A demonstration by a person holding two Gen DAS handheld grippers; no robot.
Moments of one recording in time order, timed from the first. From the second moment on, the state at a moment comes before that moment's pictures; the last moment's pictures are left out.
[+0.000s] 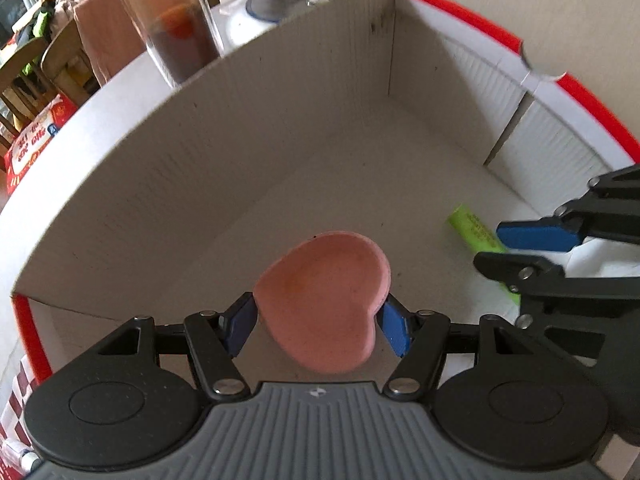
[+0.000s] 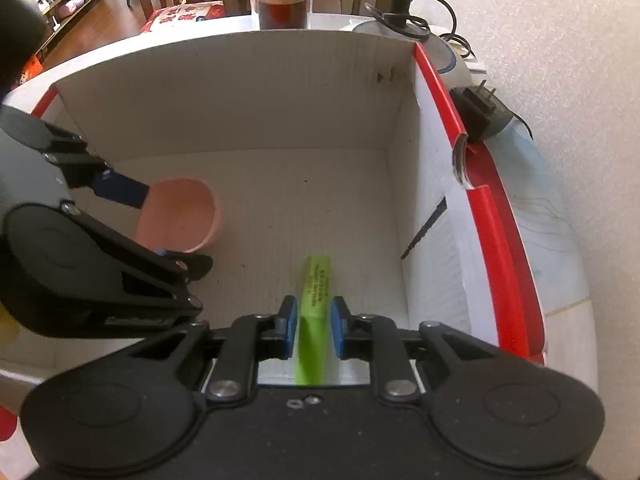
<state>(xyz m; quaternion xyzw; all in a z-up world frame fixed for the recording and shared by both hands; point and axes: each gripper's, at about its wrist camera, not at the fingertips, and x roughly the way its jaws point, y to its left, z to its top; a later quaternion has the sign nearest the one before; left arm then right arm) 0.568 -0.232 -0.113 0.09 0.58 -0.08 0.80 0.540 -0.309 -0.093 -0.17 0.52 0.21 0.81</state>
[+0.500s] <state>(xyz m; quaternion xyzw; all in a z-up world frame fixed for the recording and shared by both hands) 0.550 -0.229 -0.093 0.07 0.55 -0.07 0.83 0.530 -0.316 -0.079 -0.15 0.51 0.22 0.82</state>
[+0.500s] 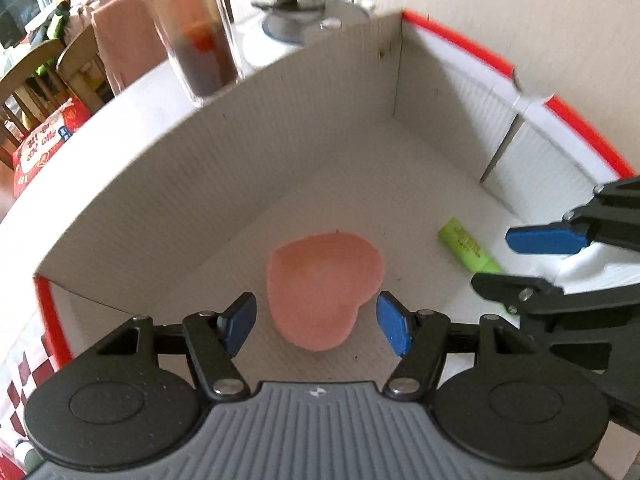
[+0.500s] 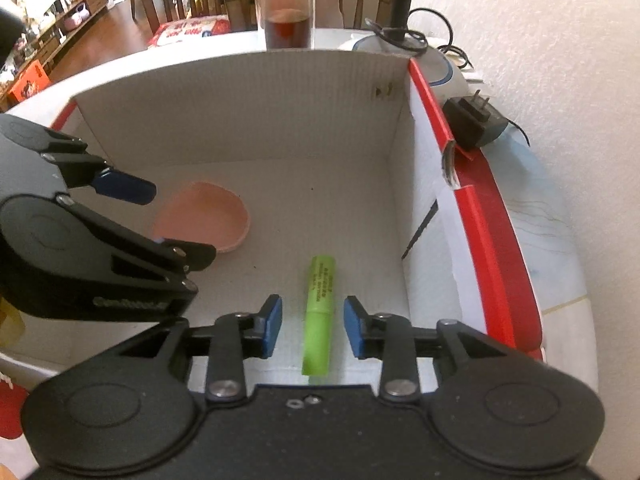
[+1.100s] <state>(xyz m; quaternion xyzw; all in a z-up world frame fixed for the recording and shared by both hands) 0.486 -0.200 -0.020 0.03 0.47 -0.06 0.88 0.483 -0.315 -0.026 -0.13 0.45 0.25 0.85</state>
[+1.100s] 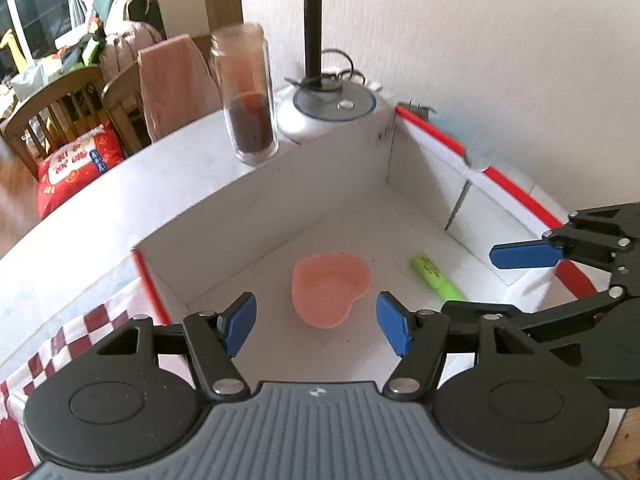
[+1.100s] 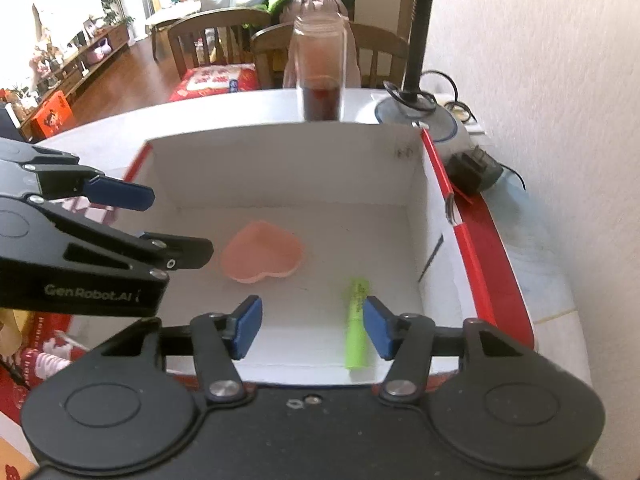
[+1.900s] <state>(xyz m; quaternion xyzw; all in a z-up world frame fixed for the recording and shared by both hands) 0.324 -0.109 0.047 0.00 0.36 -0.07 0.93 0.361 -0.266 0.022 -0.07 0.37 0.25 0.89</state>
